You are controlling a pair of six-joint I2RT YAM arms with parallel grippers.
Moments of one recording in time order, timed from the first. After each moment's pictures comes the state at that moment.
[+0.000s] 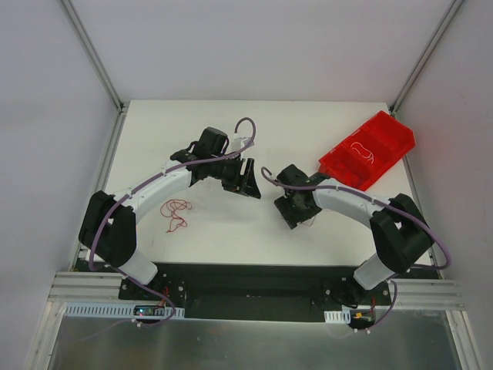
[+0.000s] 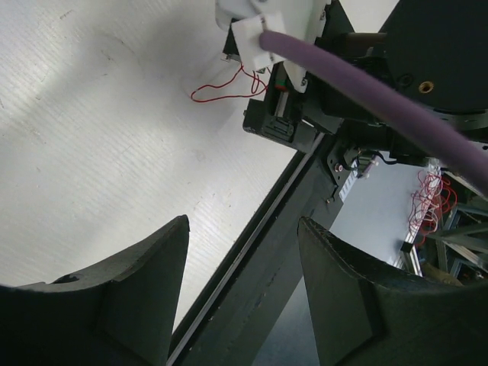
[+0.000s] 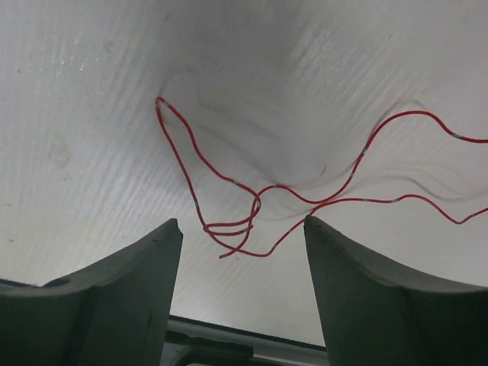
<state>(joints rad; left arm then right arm) -0.56 1.56 1.16 -0.45 0.73 -0.40 0.69 1.56 0.96 -0.75 0.09 0.10</state>
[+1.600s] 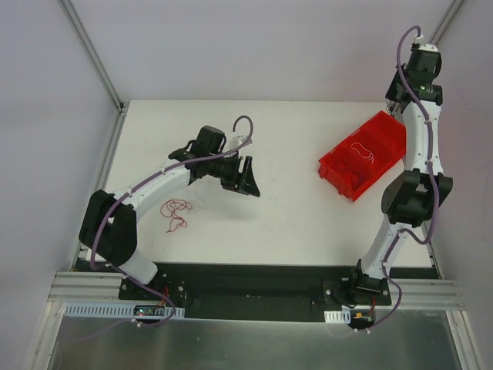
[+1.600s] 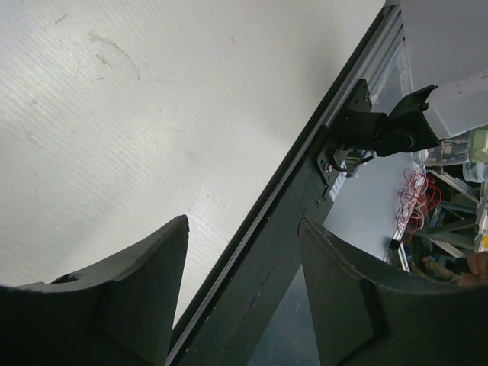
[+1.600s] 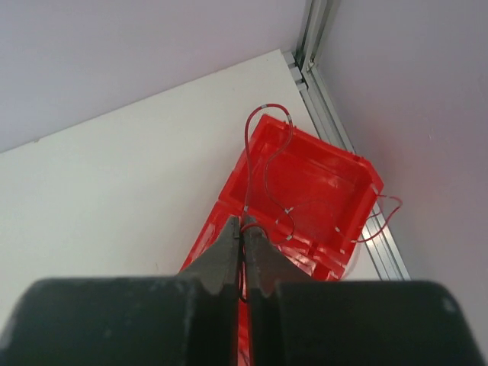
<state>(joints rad) -0.53 1.56 1.16 -0.43 0.78 -0.41 -0.15 1.94 2.12 -0.72 0.13 0.11</state>
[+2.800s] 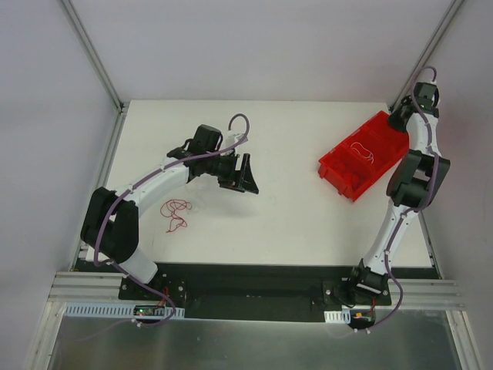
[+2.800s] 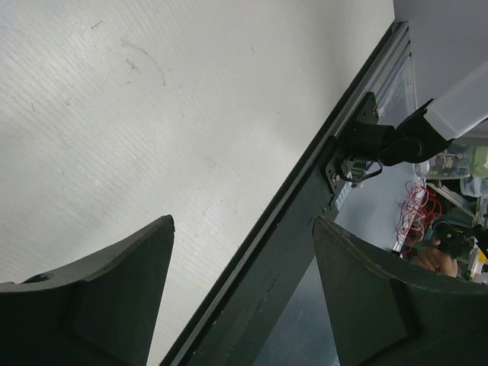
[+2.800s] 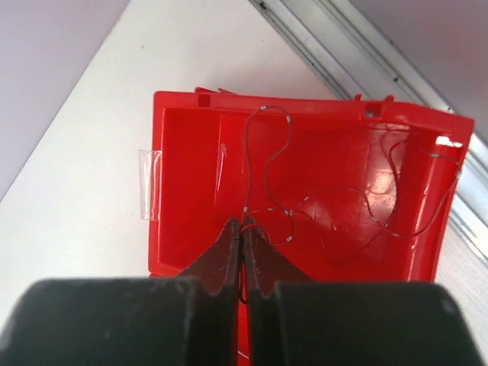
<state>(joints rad) -0.50 1.59 1.16 -0.42 0.78 -0.42 -0.32 2.28 2.11 -0.60 0.00 0.49</state>
